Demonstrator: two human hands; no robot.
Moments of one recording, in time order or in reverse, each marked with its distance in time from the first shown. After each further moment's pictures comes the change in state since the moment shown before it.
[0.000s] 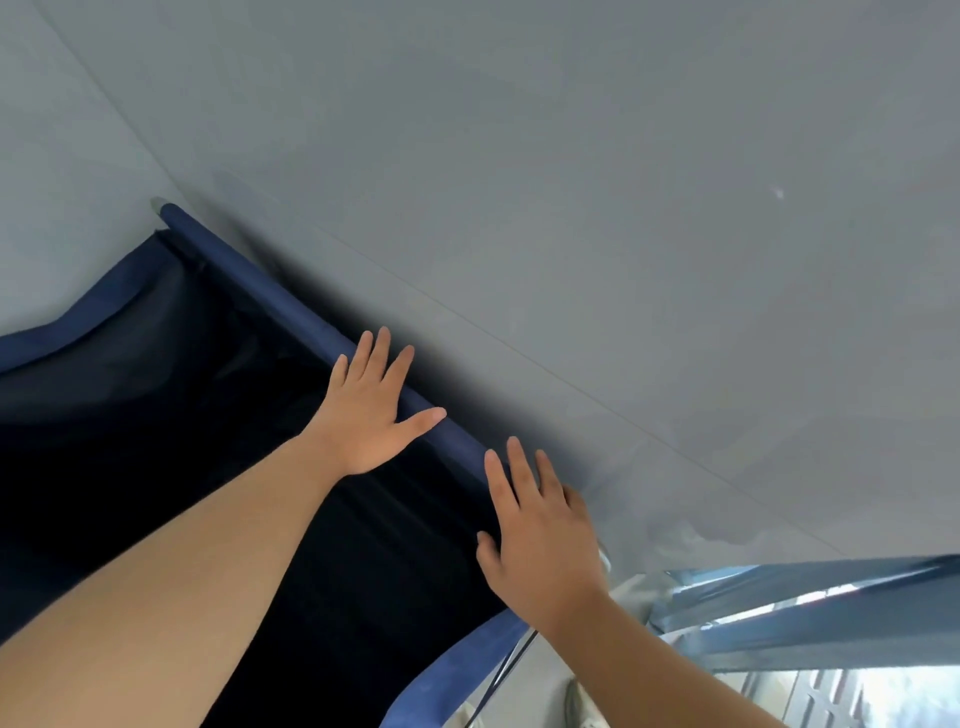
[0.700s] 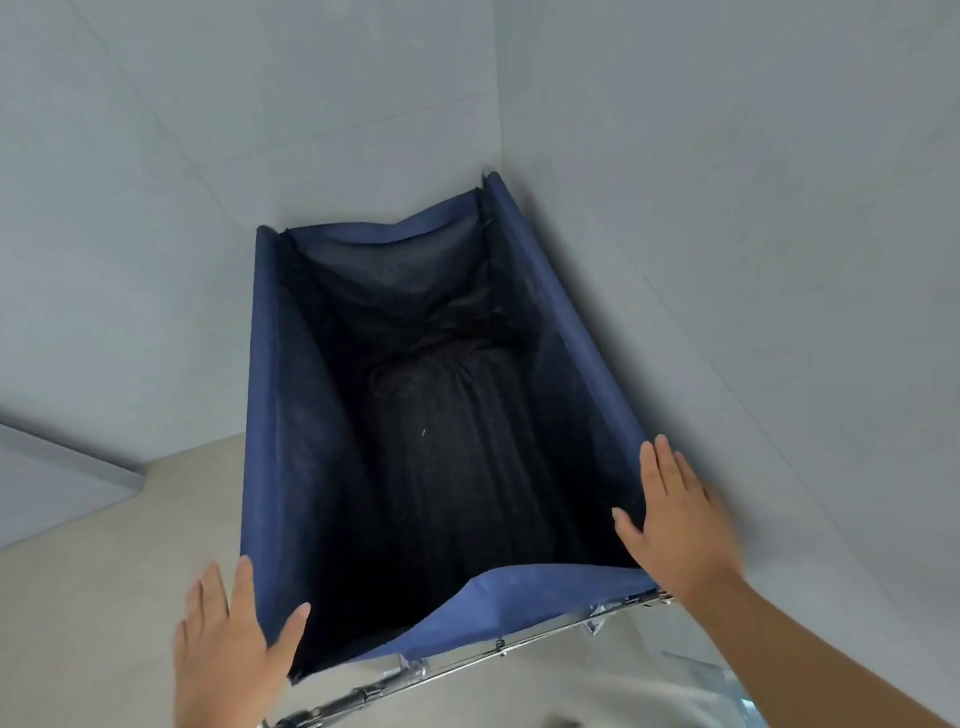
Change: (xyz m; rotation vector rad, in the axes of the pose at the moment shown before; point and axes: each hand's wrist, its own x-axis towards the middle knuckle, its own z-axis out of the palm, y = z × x) left_hand -0.429 0.031 0.110 -0.172 0.173 -1.296; right_hand 0.029 0.037 -0.015 -0.154 -0.045 -0.315
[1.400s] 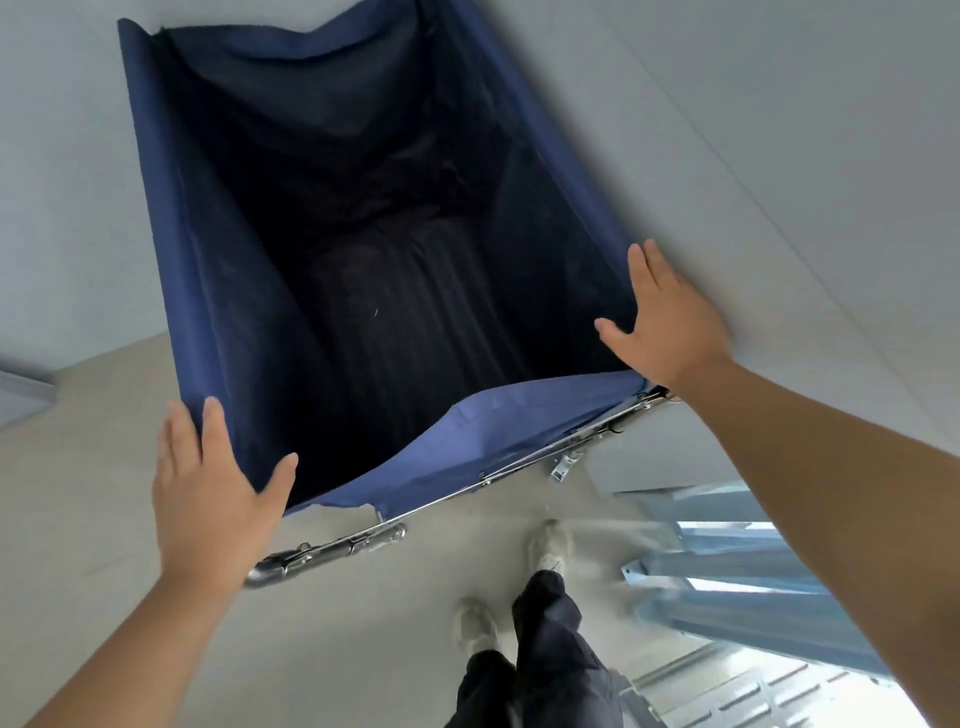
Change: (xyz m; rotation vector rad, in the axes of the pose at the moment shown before) left_hand -0.012 0.008 0.024 -0.137 0.207 0.252; right_hand 0.011 0.012 0.000 0.051 0.051 -0.014
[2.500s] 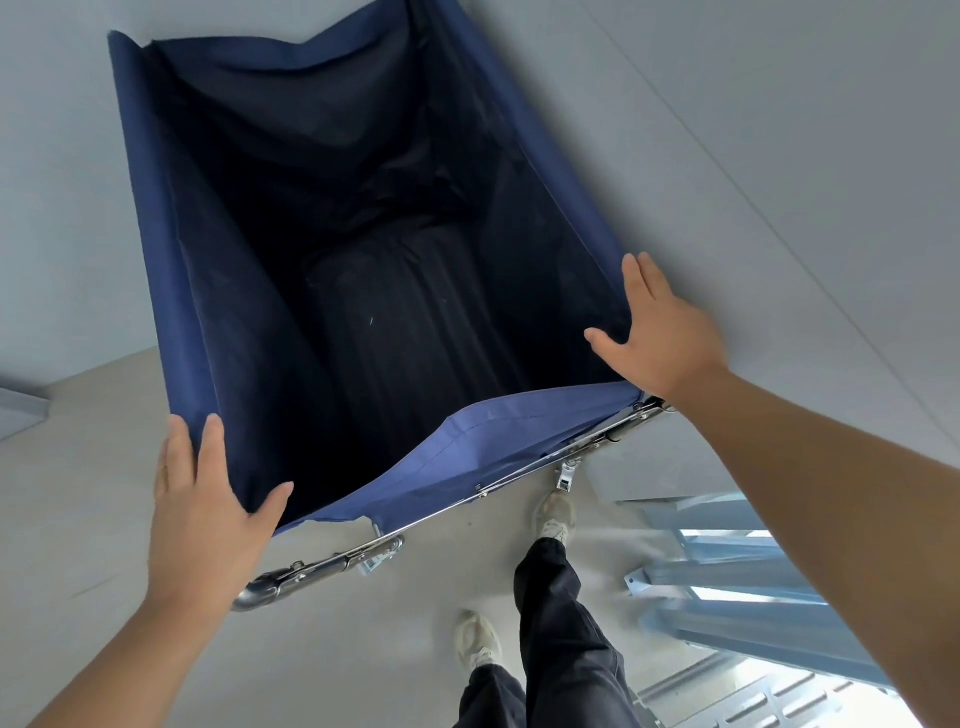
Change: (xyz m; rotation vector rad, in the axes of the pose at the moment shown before) left_hand 0.003 -0.014 0.006 -0.044 -0.017 0.067; right_hand 0.001 -0.004 0.008 0.006 0.022 0.029
